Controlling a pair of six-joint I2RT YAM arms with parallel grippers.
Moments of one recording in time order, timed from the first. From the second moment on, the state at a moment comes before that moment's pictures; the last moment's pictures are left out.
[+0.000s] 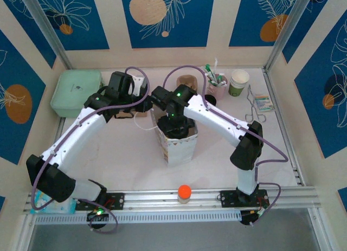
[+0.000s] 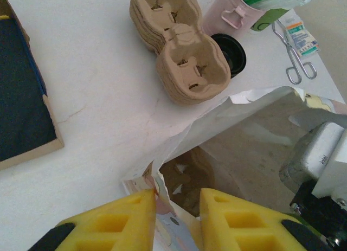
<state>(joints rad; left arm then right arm) -0.48 1.38 1.37 -0.74 0.24 -0.29 0.92 1.88 1.92 -1.49 0.09 0.59</state>
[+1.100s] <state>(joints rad) -0.48 1.38 1.36 -0.71 0.23 -0.29 0.91 1.88 1.82 -1.46 0.08 0.61</state>
